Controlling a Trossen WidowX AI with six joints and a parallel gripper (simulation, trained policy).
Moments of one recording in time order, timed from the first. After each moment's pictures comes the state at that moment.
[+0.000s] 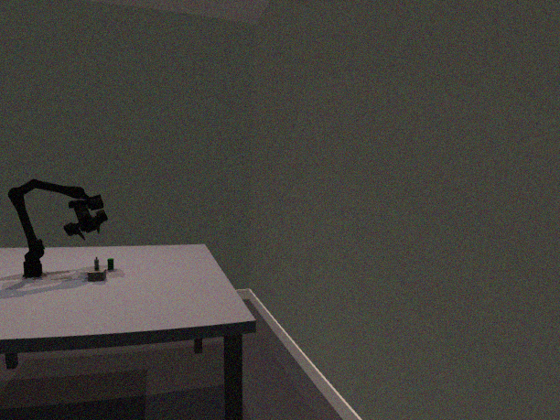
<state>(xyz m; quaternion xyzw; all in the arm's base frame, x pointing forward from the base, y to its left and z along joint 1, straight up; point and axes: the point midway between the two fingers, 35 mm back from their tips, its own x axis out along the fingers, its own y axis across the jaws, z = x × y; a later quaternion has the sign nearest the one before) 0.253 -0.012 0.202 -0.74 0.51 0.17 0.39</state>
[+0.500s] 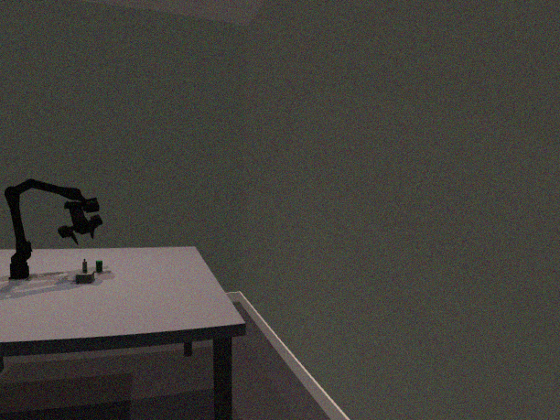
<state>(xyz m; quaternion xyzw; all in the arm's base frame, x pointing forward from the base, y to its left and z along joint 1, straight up) 0.272 0.006 0.187 -0.71 0.53 0.22 0.42</state>
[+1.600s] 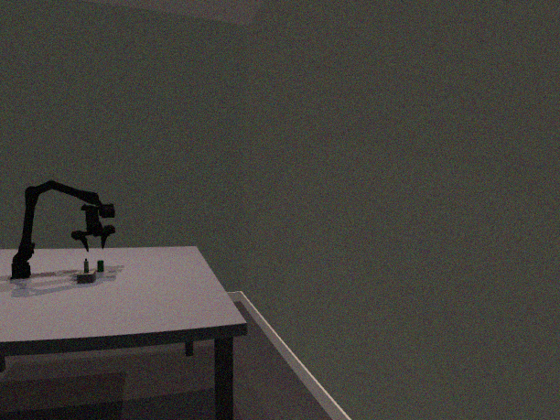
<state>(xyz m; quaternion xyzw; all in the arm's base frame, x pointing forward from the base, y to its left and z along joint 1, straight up) 0.311 0.040 0.147 -0.61 0.56 0.32 0.46</state>
